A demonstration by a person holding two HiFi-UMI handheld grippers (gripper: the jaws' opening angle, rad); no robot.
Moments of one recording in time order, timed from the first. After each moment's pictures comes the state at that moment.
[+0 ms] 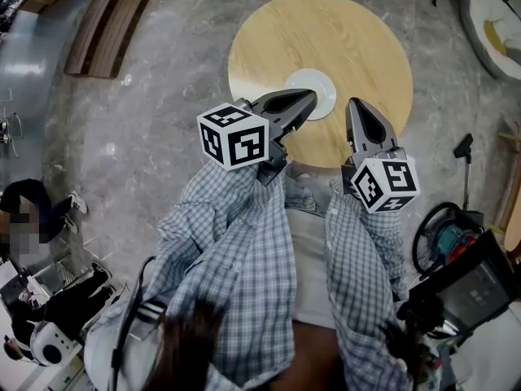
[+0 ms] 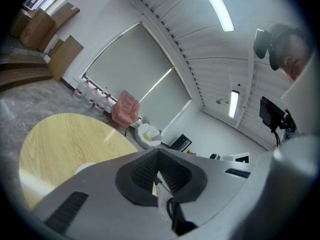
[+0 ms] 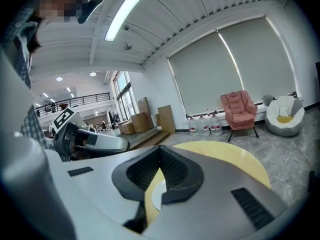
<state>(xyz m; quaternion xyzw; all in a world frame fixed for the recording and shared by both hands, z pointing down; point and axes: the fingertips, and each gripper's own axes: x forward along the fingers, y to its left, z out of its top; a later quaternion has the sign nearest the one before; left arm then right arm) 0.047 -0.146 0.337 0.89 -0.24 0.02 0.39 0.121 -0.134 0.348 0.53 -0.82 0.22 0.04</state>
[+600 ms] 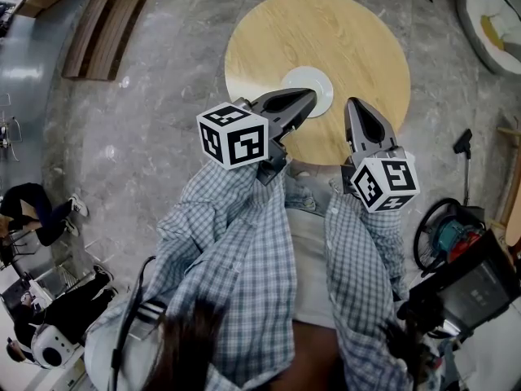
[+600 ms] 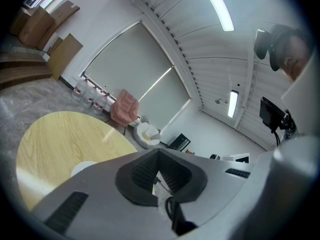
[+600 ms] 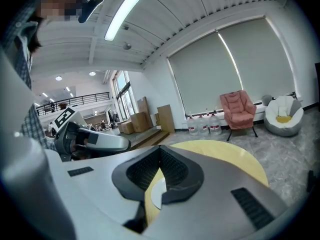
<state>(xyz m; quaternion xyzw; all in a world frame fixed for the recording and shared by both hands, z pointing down) 0.054 -0.146 0.342 0.89 -0.24 0.02 0.39 0.126 -0.133 0.353 0.53 -0.82 0.22 0.05</state>
